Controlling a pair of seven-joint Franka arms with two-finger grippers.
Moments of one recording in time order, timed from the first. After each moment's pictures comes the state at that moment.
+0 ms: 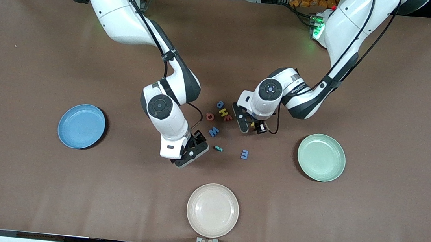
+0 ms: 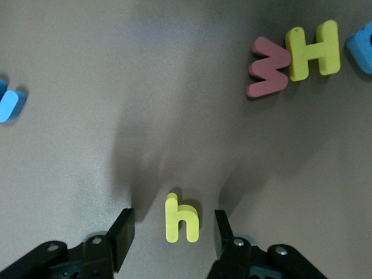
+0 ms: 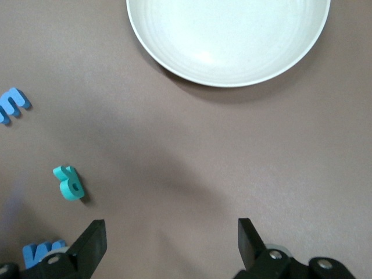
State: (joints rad) left arm -0.24 0.64 -0.44 -1.92 0.38 2.44 0.29; right arm 0.56 0.85 0.01 -1.34 0.09 2.43 -0.18
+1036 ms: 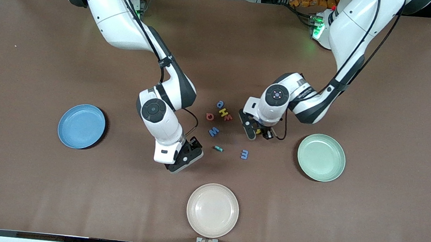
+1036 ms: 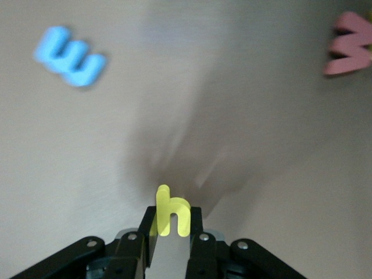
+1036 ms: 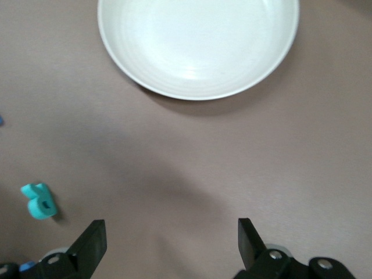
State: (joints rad) left arm -0.21 0.62 -0.39 -1.90 0.39 2.43 0.29; right arm 0.55 0.87 0.00 -1.33 0.09 2.47 -0.18
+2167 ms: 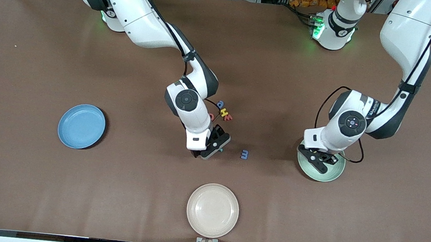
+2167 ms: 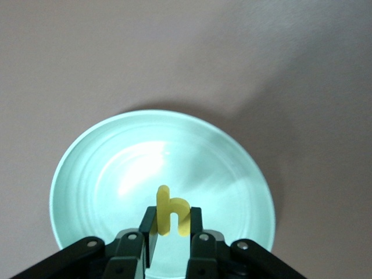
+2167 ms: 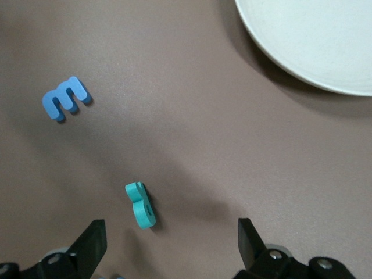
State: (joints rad) left arm 0.02 0.52 -0.28 -1.90 0.35 2.37 0.29; right arm 0.67 0.94 0.01 -1.33 0.09 2.54 -0.15
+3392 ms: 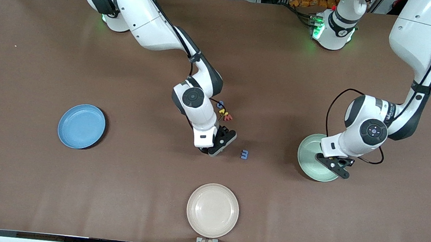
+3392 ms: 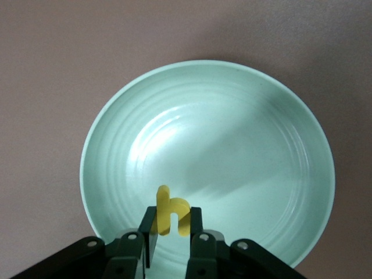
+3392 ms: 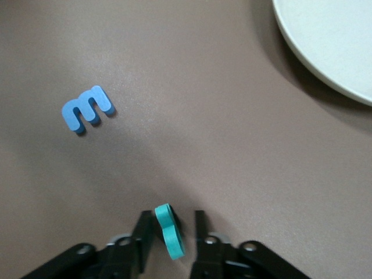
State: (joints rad) left arm 0.02 0.52 -0.19 -1.90 0.27 2.37 0.28; right arm 0.70 0.98 0.01 -1.32 0.09 2.63 -0.15
